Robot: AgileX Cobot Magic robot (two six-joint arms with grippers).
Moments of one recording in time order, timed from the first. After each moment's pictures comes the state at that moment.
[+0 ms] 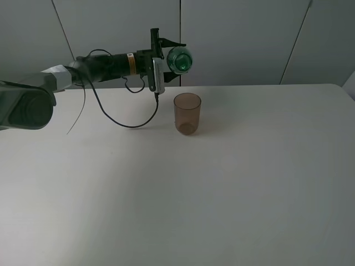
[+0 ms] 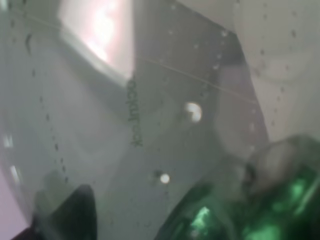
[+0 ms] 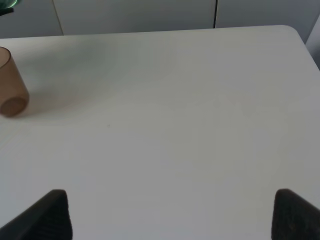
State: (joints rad) left arm -0.29 2.83 -2.43 1.37 -1.00 0.00; right arm -0.03 0.00 -0.50 0.02 1.10 0.01
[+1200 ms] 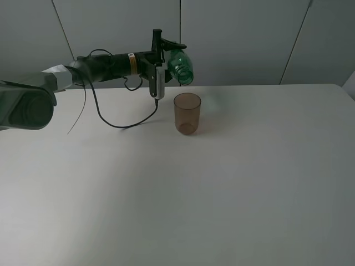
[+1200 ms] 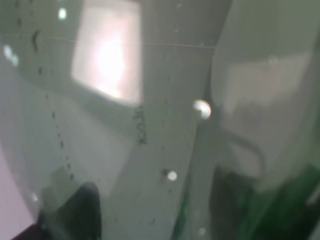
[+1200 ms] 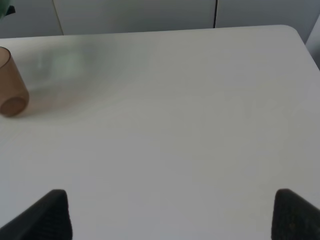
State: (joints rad) left arm -0.29 2.83 -2.43 1.39 -0.94 0.26; right arm -0.03 0.00 -0.50 0.02 1.10 0.01
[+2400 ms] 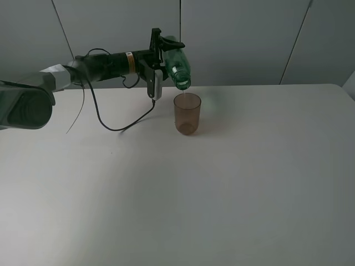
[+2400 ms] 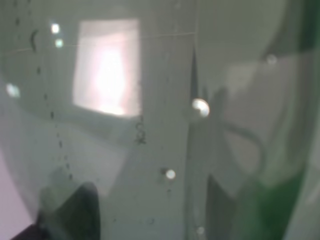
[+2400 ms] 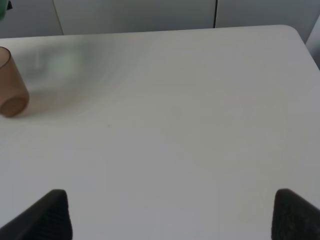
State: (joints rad) left arm -0.28 2.83 -2.43 1.38 -0.93 0.42; right arm -0.03 0.00 -0.50 0.02 1.10 0.01
